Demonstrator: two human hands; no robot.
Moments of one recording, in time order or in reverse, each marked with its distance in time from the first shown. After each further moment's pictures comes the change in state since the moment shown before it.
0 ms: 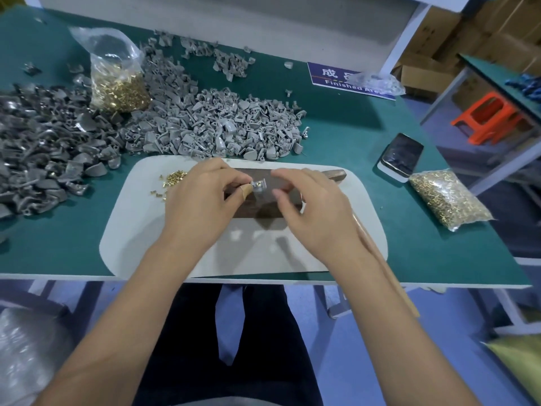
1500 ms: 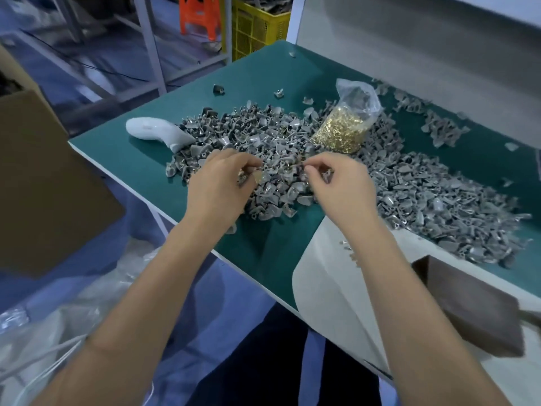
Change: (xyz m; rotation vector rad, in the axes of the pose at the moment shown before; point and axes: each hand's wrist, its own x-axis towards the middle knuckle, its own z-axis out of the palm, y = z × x) left_hand -0.033 -0.189 -0.172 0.310 0.299 -0.445; right_hand 0.158 -0.183 0.179 0.250 -0.298 -0.164
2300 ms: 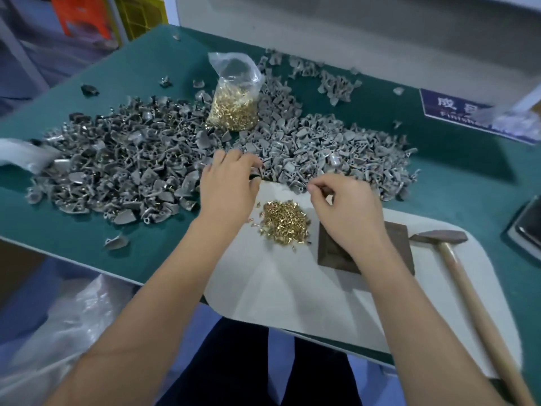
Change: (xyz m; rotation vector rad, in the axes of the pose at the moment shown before) left_hand 0.001 0.133 0.113 0.100 -0.247 0.176; right_hand -0.100 0.117 -0.089 -0.163 0.083 0.229
